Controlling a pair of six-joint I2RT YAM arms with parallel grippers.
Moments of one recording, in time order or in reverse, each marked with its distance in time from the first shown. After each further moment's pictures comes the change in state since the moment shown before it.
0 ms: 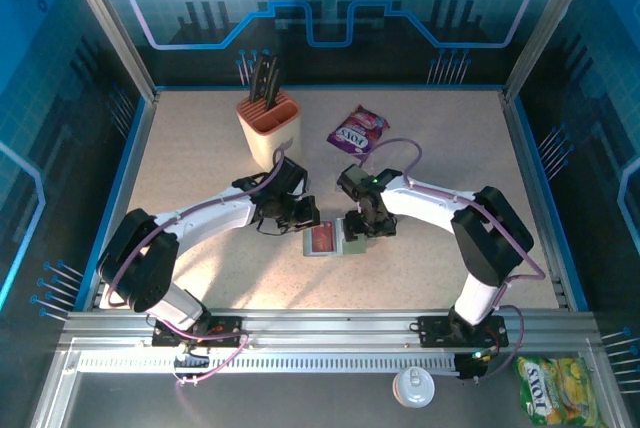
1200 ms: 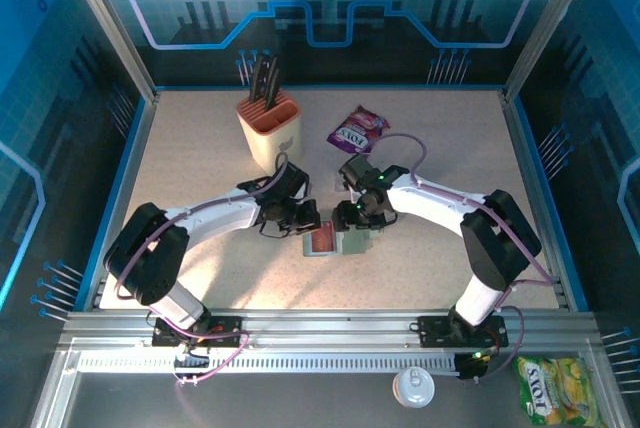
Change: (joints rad) left arm -0.002 0.048 -0.047 0.068 0.004 -0.008; right arm -0.018 -0.045 0.018 0.151 -0.202 -0.011
